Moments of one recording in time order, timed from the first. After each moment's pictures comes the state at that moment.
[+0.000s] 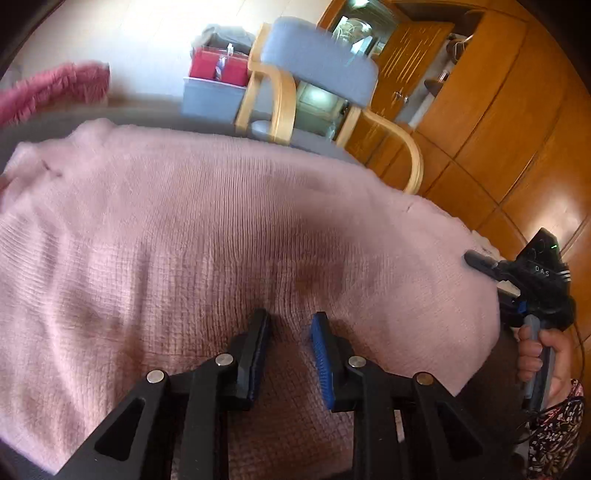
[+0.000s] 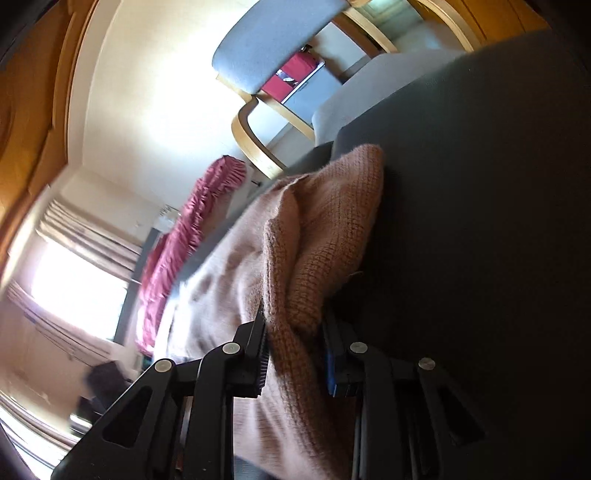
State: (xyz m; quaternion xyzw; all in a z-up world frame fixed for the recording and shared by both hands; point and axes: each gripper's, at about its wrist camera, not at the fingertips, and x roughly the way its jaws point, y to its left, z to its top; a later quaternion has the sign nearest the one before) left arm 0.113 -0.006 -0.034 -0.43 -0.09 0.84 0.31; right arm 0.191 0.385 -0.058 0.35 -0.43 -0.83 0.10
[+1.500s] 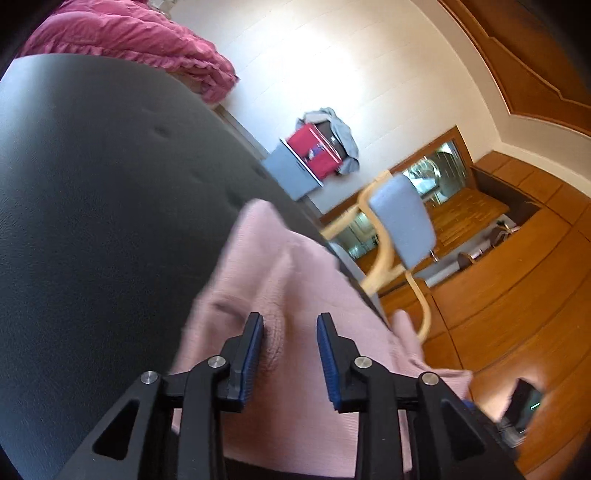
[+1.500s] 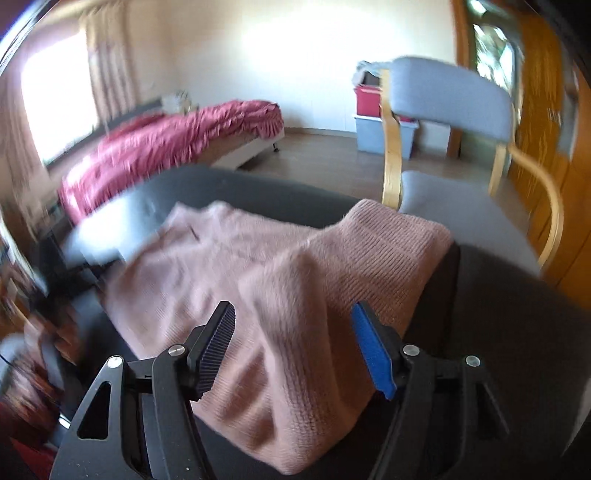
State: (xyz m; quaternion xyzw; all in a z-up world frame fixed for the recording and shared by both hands) left arm 0.076 -0.244 -0.028 -0.35 -0.36 0.84 0.21; right arm 0.163 0.123 0.034 0.37 0.03 -0.92 0.10
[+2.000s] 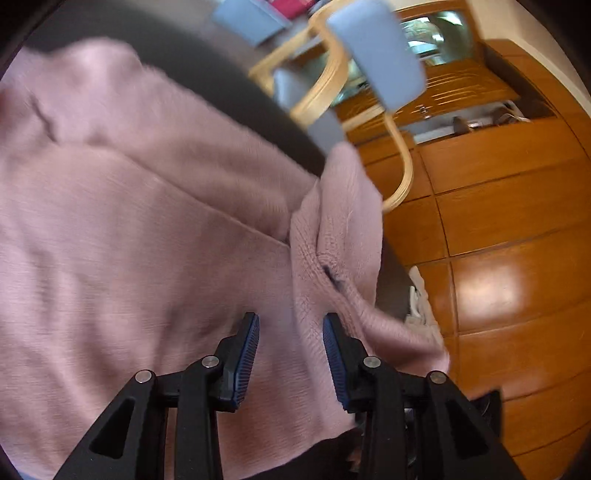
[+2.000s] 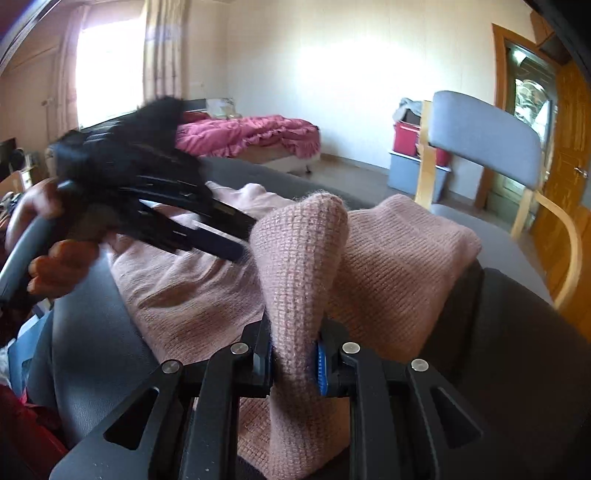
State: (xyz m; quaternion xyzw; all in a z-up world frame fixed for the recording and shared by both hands) left arm 0.014 -0.026 -0.032 -0.60 -0.29 0.67 0.34; right arm 0.190 0.126 -0.017 0.30 0.07 -0.94 0.18
